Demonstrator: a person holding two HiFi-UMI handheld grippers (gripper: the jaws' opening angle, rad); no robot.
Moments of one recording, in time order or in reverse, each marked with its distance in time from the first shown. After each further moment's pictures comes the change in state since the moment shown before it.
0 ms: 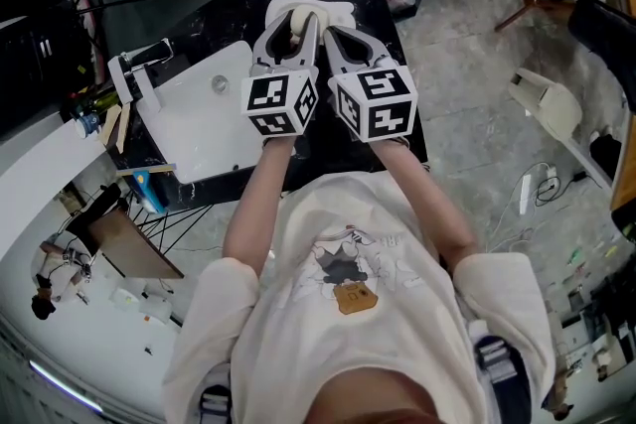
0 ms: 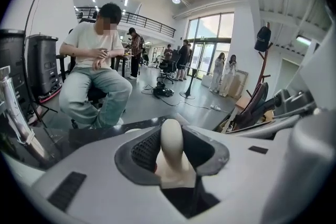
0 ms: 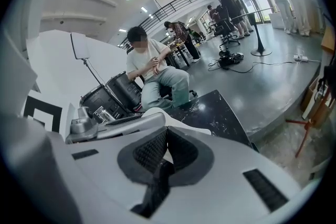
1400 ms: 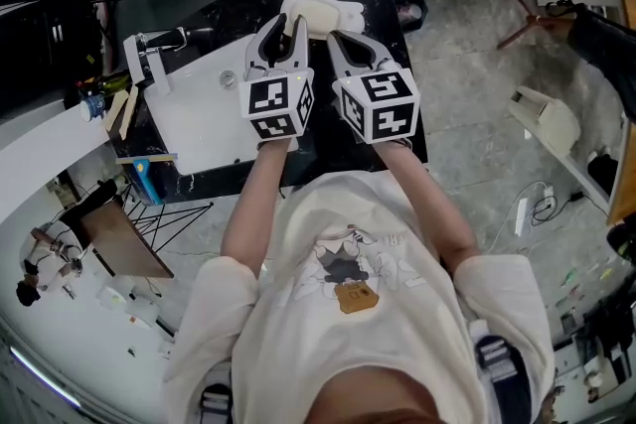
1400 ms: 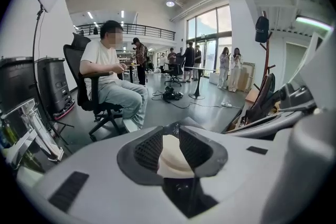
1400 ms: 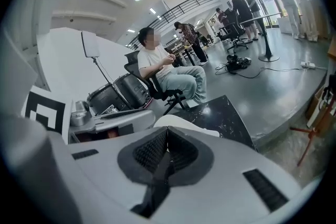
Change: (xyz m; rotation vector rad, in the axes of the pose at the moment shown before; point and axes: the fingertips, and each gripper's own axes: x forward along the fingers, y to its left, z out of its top) left arm -0.044 0.020 0.021 0.112 -0.034 0.137; right arm -0.018 0.028 0.004 -0.068 -0.021 0.054
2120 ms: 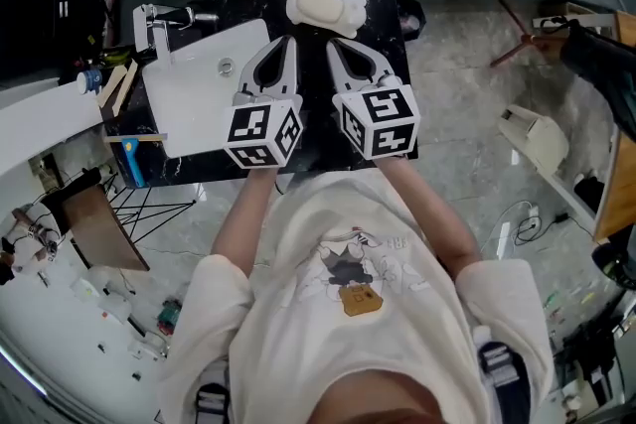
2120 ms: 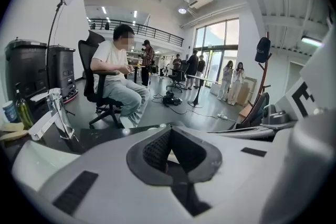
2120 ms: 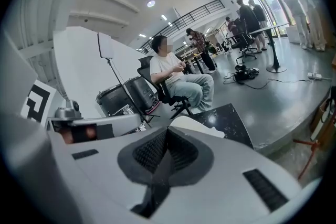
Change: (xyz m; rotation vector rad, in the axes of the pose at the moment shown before) left arm -0.094 -0.018 0.003 -0.149 -0.050 -0.026; right arm -0.049 0.041 -0.008 -0.087 -0.071 0.054
